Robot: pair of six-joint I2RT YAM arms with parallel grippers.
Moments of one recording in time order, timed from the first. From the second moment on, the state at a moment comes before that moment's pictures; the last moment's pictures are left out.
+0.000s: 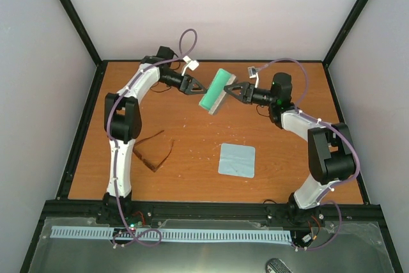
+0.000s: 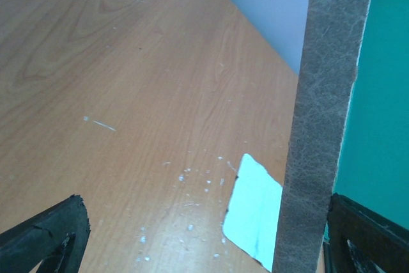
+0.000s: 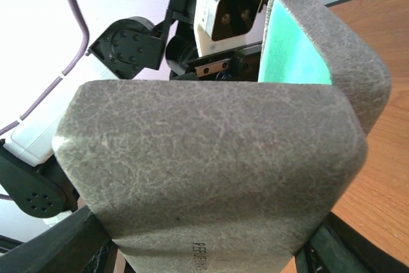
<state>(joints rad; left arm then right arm) -0.25 2.31 2.10 -1.00 1.10 0.41 0.22 1.67 0.94 0.61 -1.05 0.85</state>
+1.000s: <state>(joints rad) -0.27 2.28 2.01 -1.04 1.29 0.41 0.22 1.67 1.00 0.60 -1.06 0.81</state>
